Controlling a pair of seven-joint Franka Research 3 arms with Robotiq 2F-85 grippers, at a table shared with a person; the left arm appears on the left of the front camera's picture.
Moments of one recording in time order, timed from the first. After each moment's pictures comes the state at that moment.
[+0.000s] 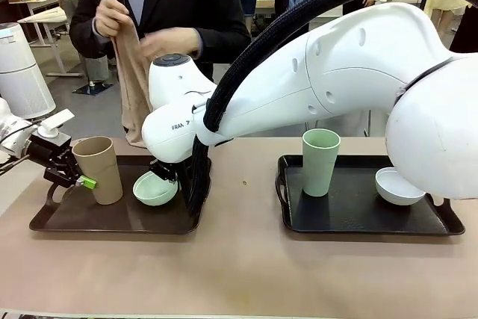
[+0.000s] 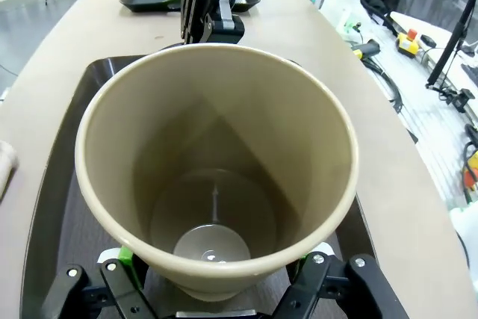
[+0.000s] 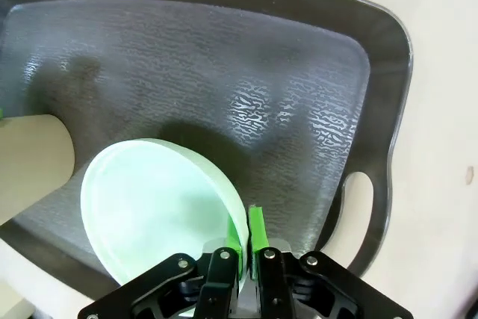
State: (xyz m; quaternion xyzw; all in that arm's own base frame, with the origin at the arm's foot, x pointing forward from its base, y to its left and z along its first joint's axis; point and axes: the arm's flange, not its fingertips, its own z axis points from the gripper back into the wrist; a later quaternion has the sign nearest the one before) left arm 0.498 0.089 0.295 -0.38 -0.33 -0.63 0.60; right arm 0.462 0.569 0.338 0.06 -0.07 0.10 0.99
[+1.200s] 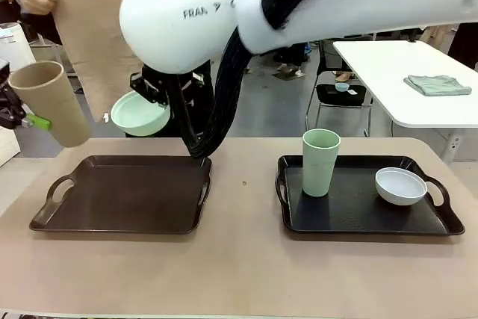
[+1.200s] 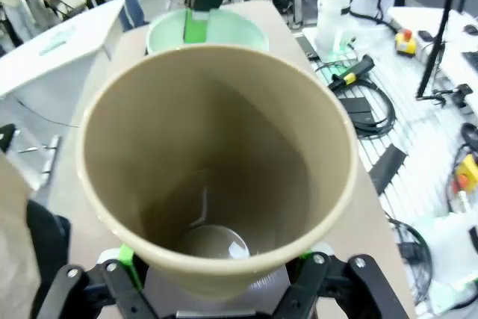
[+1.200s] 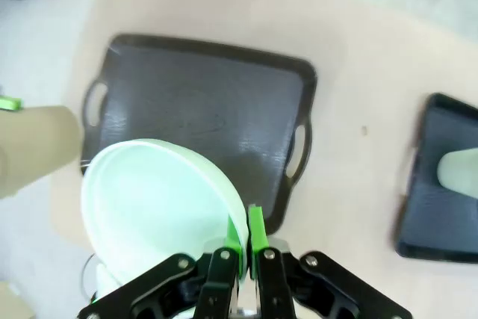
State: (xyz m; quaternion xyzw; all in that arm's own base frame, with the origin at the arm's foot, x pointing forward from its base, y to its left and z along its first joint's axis) left arm 0.422 0.093 0.508 -0.29 -0.40 -0.67 0.55; right arm 0.362 0.526 0.578 0.08 -0.19 0.10 0.97
